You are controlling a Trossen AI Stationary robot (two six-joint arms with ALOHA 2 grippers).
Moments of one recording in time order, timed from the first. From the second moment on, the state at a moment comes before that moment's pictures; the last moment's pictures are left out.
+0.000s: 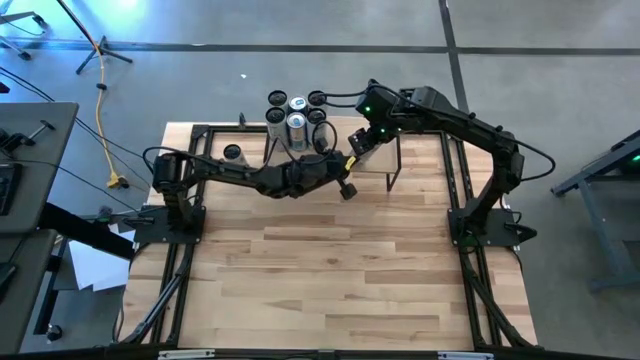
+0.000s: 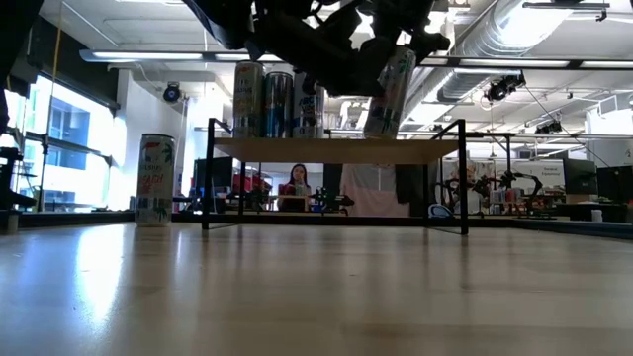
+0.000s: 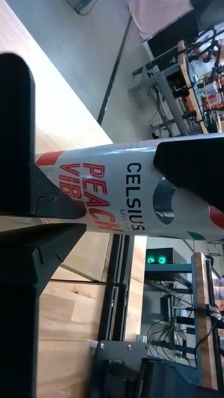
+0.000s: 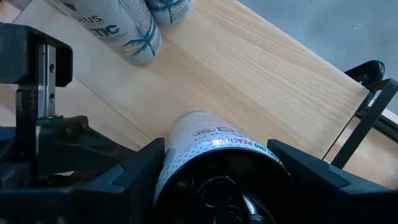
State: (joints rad) left arm 0.11 1.85 1.24 0.42 -0.47 0.09; right arm -0.38 1.70 1.94 -1.34 0.18 0.53
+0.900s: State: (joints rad) left arm 0.11 1.85 1.23 0.42 -0.48 0.08; right arm -0.38 1.70 1.94 -1.34 0.15 0.53
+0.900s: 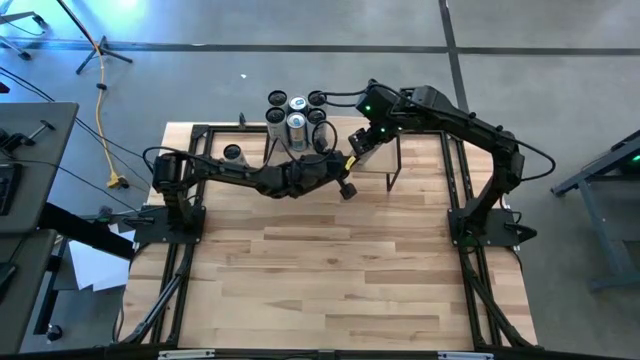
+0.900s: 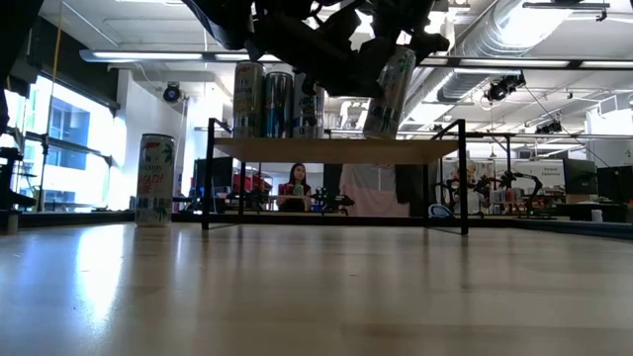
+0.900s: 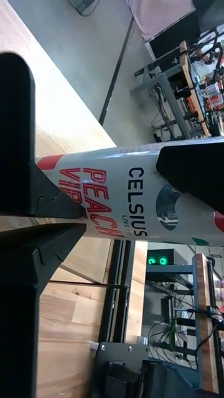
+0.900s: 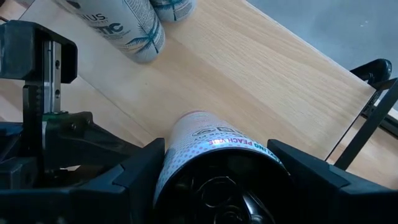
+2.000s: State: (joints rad) left arm 0.11 1.85 1.23 0.42 -0.47 0.11; right arm -0.38 1.70 1.94 -1.32 0.16 0.49
